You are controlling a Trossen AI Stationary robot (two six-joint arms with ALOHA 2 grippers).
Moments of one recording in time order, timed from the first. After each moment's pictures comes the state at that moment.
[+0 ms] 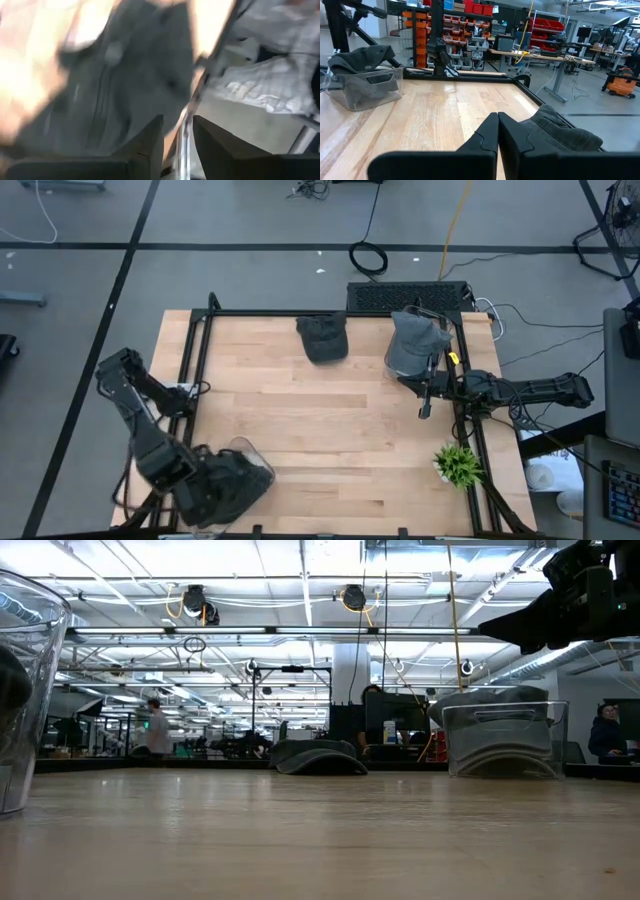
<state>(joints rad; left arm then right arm) -0.90 1.55 1.49 -1.23 -0.01 -1.30 0.05 0.25 0.09 0.15 0.26 -0.09</state>
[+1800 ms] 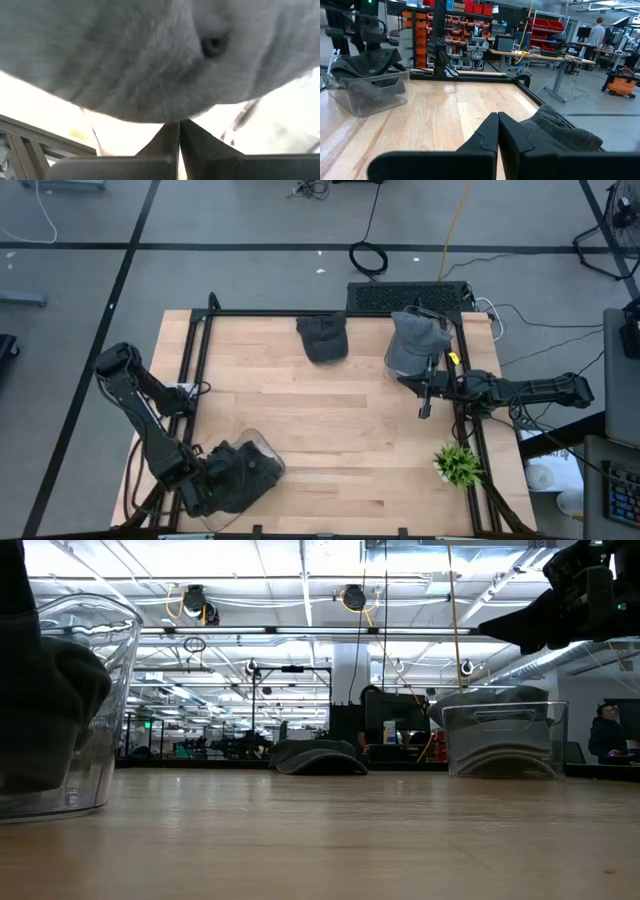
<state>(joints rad) -0.96 1.48 1.07 -0.99 0.05 -1.53 0.05 0.25 0.09 0.16 0.26 -0.09</state>
